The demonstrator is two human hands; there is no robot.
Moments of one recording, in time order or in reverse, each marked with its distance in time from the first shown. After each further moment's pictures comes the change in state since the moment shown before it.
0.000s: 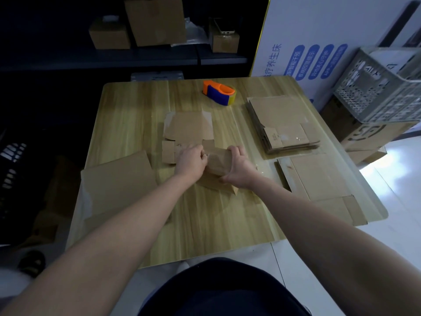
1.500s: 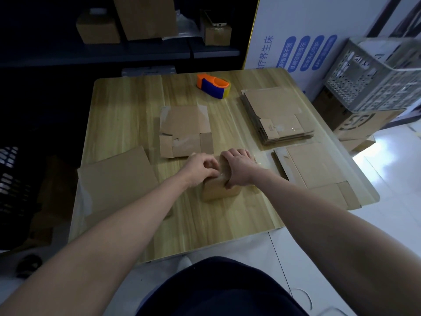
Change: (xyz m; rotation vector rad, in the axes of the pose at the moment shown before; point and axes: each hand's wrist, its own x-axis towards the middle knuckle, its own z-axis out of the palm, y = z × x) left_hand -0.027 -0.007 0.001 -0.333 -0.379 0.080; right_hand -0.014 -0.002 0.002 -0.419 -0.176 -0.077
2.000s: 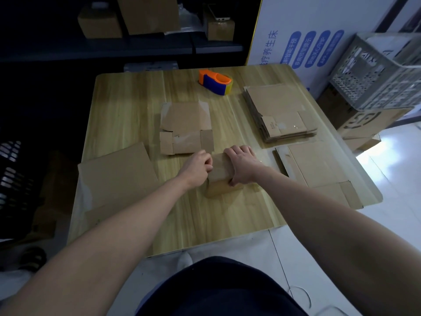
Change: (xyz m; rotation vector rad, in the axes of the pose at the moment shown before) left_hand 0.000 -0.005 0.013 0.198 0.099 -0.004; right_hand 0.001 0.011 0.002 -0.041 0.002 -0.017
